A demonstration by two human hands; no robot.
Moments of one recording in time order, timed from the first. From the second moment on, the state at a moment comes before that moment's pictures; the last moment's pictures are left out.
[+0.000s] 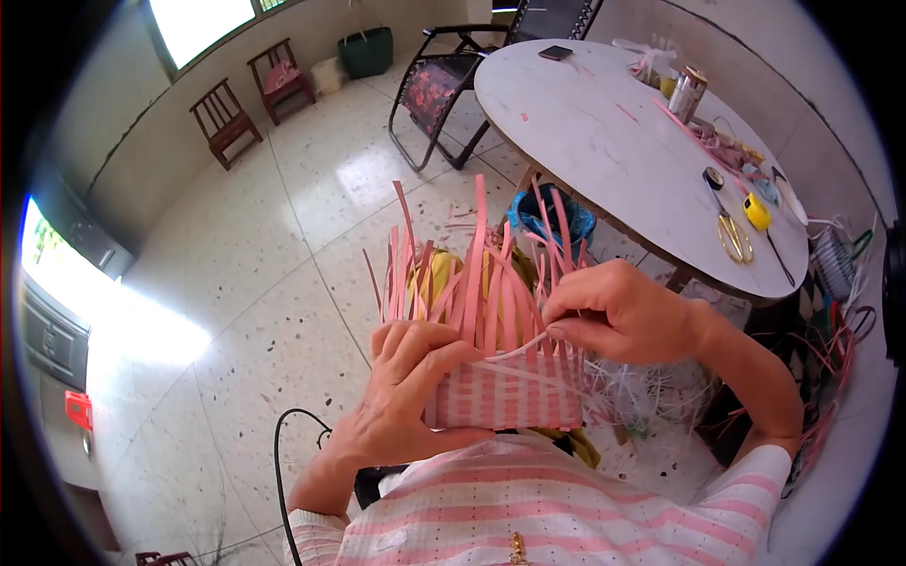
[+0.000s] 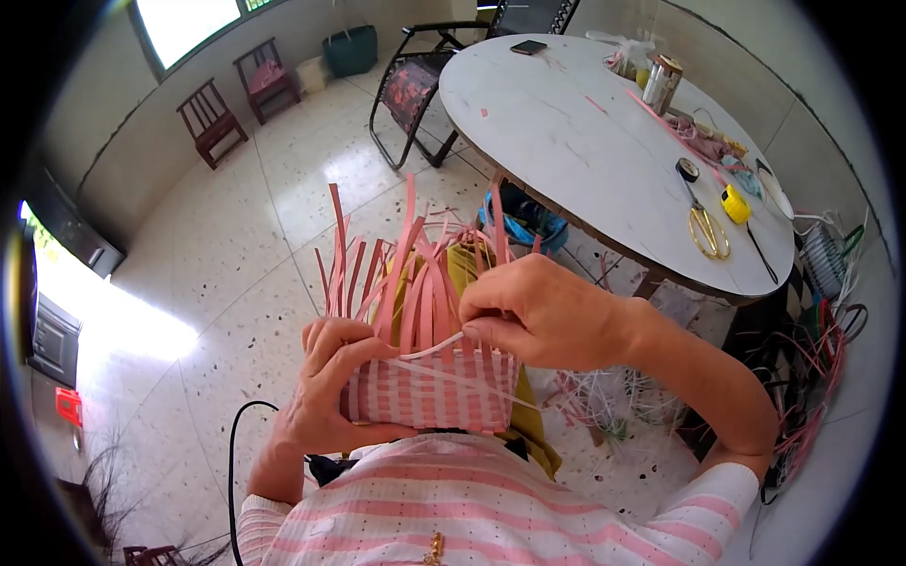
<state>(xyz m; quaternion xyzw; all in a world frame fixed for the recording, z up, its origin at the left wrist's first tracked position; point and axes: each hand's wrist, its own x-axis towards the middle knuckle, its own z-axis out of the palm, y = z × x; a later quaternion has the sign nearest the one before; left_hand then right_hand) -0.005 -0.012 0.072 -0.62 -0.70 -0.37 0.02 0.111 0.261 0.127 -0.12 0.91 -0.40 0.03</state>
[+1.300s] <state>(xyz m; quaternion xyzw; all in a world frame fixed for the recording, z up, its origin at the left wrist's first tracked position) -0.006 -0.008 0.076 -0.63 -0.69 -0.35 0.01 0.122 0.272 0.126 0.09 0.74 -0.61 0.27</state>
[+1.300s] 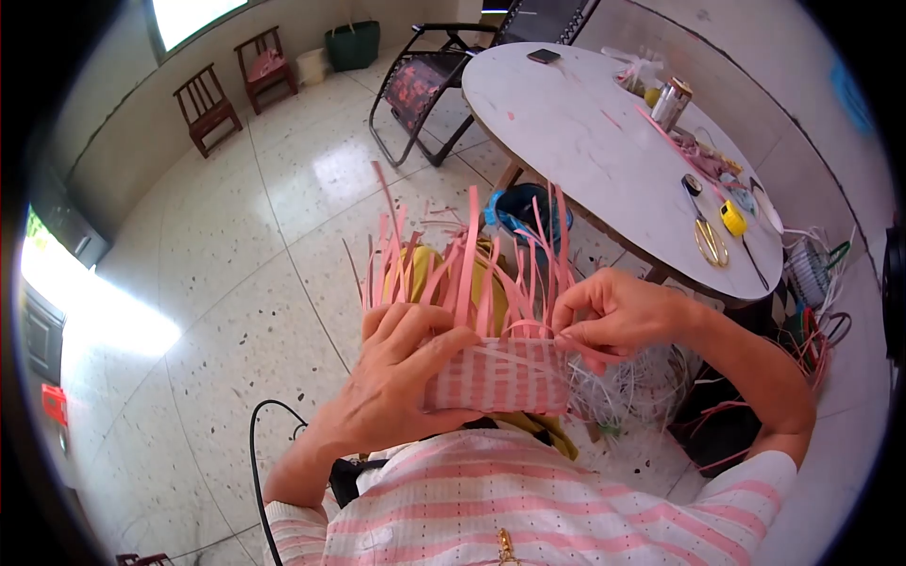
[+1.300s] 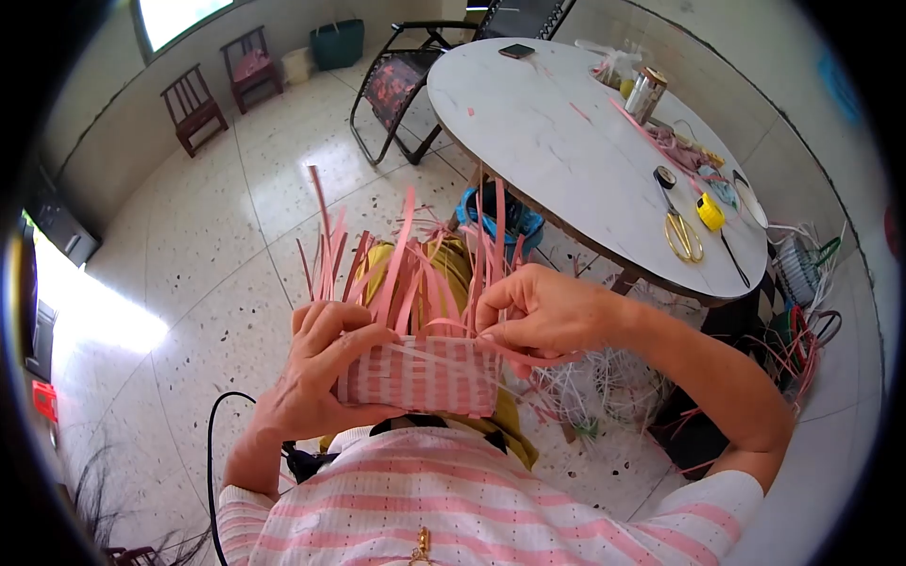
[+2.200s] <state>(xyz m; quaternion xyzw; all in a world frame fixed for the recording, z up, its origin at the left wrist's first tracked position) 0.004 0.005 0.084 -0.64 -0.70 -0.31 -0.01 0.109 0.263 0.139 -0.25 0.93 -0.29 0.02</state>
